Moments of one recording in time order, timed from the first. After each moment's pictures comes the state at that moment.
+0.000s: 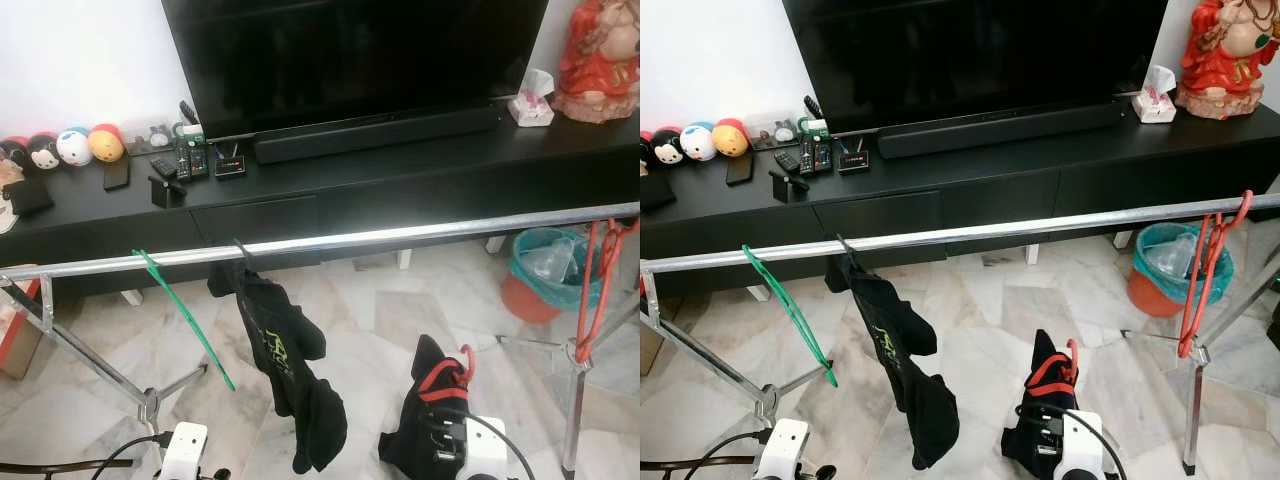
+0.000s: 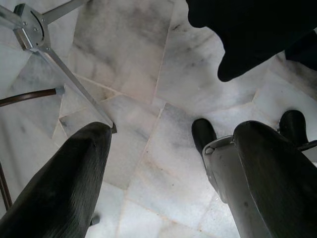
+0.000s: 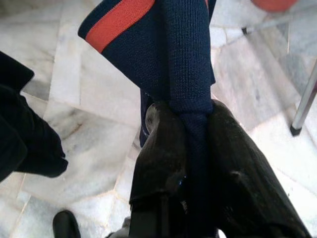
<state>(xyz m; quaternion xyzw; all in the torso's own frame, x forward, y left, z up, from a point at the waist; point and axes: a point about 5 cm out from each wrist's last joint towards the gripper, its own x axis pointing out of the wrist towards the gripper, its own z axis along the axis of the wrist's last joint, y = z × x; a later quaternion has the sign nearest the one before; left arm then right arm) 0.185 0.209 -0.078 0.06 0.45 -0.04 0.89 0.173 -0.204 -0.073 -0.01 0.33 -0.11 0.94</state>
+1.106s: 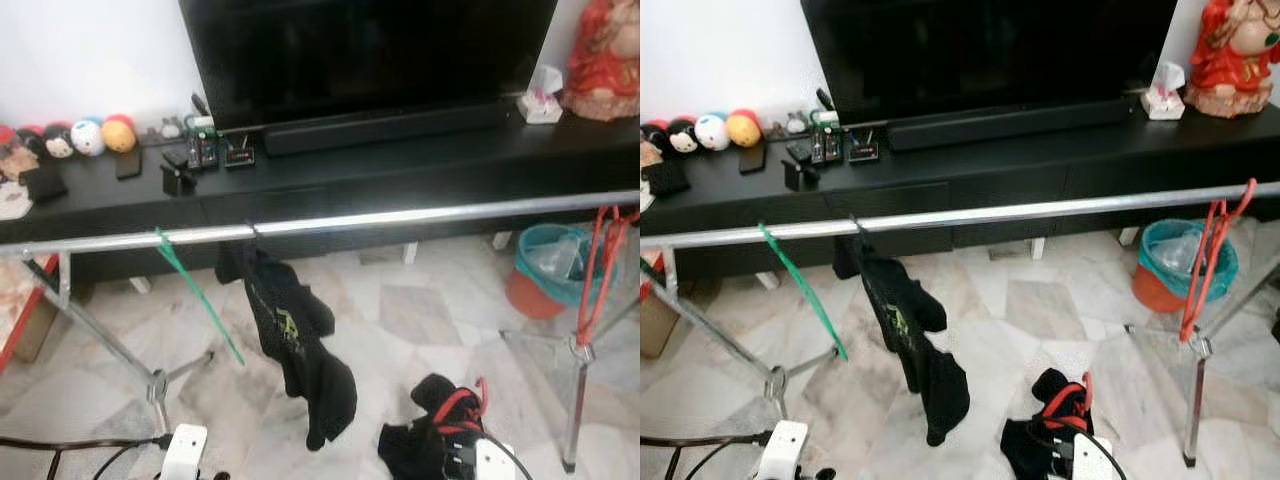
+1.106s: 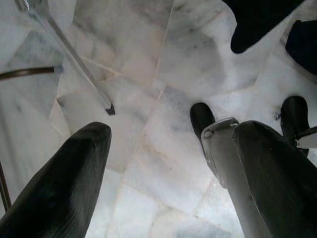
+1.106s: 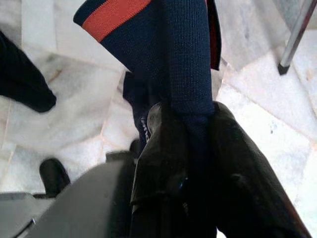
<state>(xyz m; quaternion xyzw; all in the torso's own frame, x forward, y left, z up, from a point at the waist) 0.182 0.208 -0.080 0.06 0.46 -0.04 0.89 0.143 -0.210 -0.091 0.00 0.41 -0.14 0.90</state>
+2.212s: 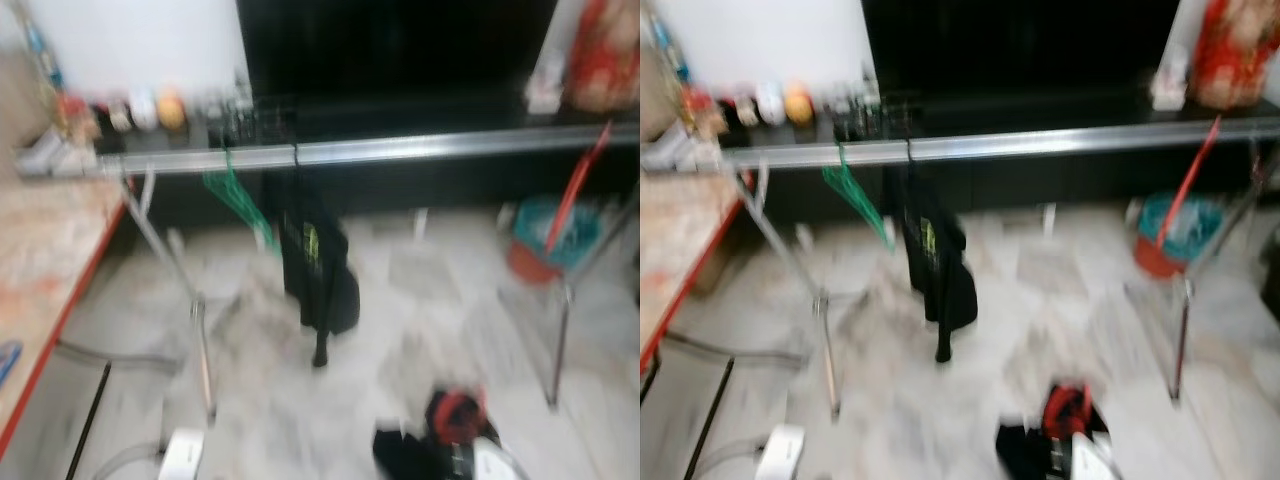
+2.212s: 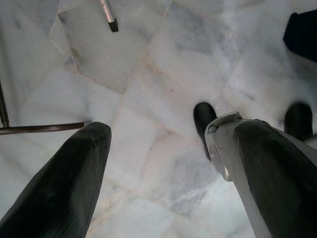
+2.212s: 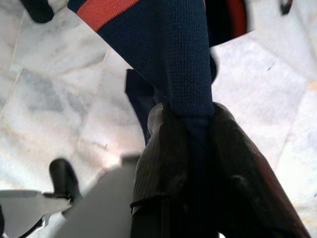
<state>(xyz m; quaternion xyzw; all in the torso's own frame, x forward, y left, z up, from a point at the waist) 0.174 0.211 -0.083 0.05 0.47 -0.04 0.88 0.145 -0.204 -0.092 0.00 0.42 -0.13 0.90</state>
